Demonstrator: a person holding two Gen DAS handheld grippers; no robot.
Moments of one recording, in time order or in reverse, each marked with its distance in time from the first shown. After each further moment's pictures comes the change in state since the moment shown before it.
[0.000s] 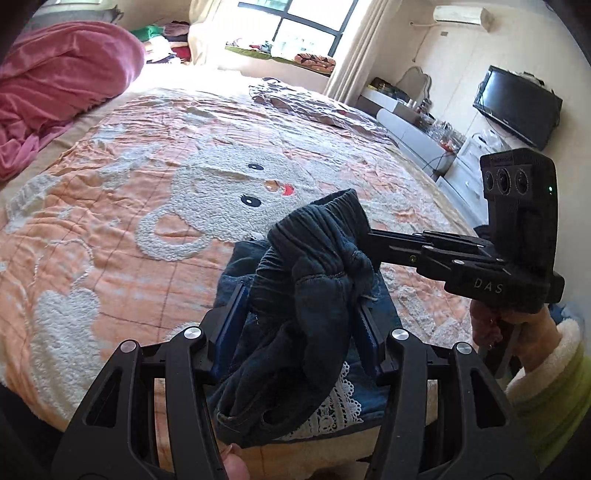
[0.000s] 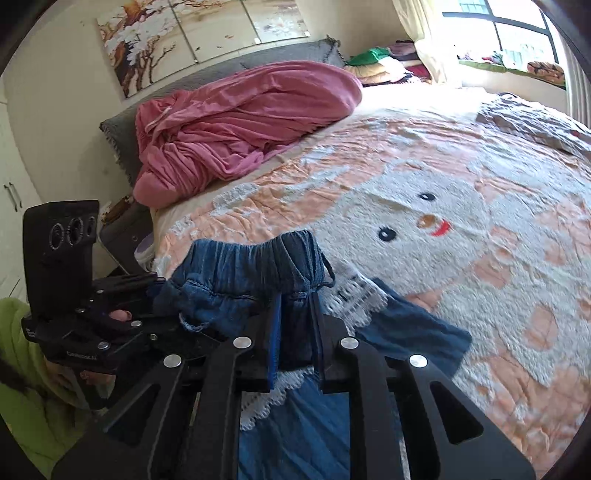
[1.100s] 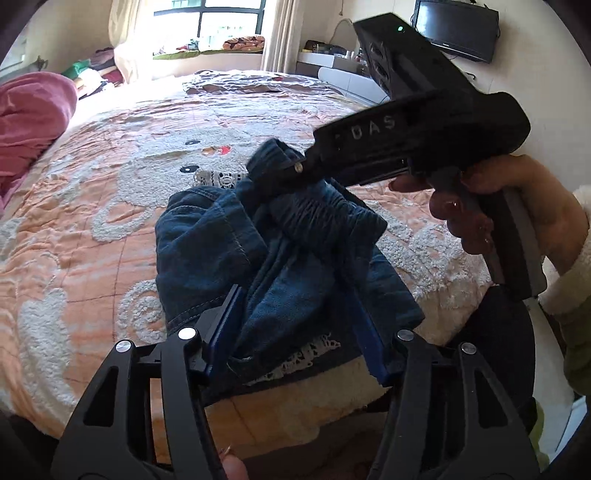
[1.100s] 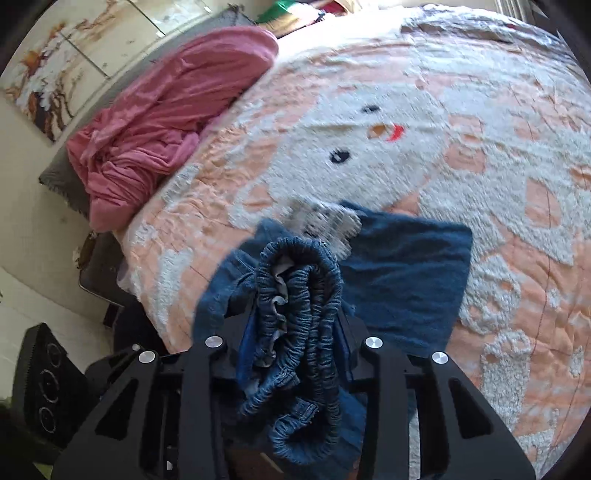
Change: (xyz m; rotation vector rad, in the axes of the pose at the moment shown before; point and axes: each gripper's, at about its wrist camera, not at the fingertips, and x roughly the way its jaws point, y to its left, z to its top) left arm 0.006 -0.036 -0.059 0.284 0.069 -0.066; right arm 0.016 0.005 -0.010 0.310 0.091 -0.048
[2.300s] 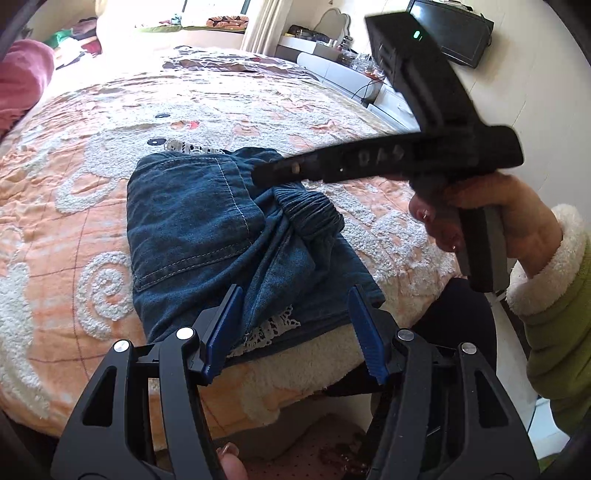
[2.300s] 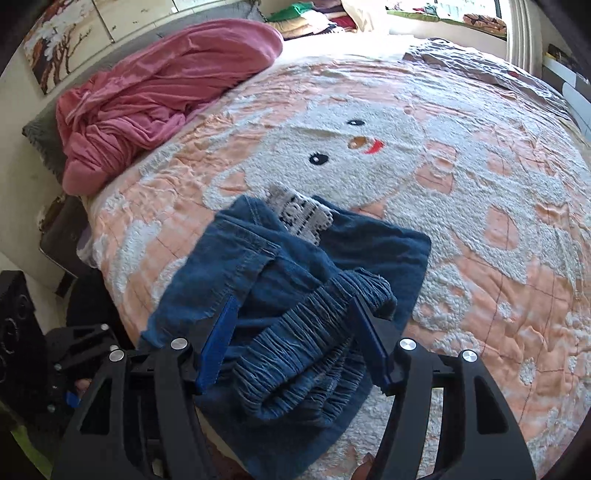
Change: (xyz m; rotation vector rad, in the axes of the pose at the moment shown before) left arm 0.000 0.003 -0.006 -0.051 0.081 -0.167; right arm 0.000 -0.004 -0.023 -0.143 0.052 -0.245
